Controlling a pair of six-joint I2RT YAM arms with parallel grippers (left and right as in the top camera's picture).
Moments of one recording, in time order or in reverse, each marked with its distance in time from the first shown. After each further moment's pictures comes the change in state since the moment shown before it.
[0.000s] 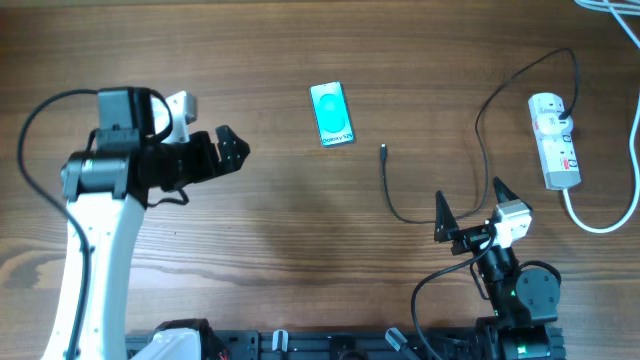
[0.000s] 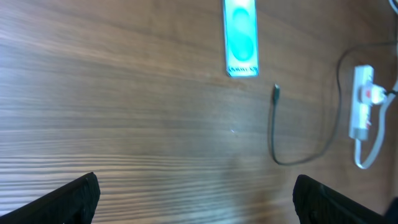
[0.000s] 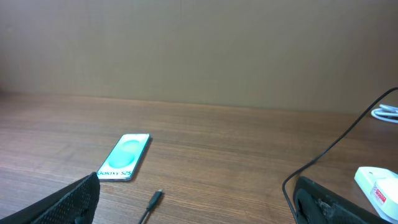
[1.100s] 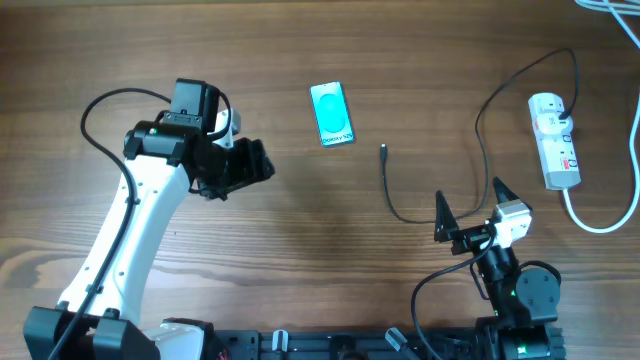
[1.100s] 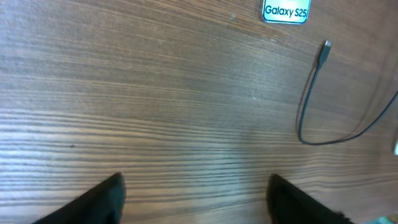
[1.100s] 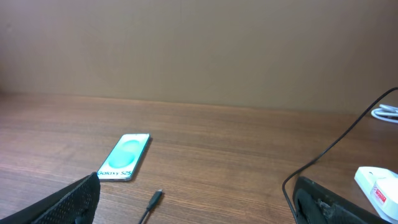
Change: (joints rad) left arm -0.207 0.168 0.001 -0.039 -0.126 -0.172; right arm 0.000 0.000 0.000 0.000 0.000 0.000
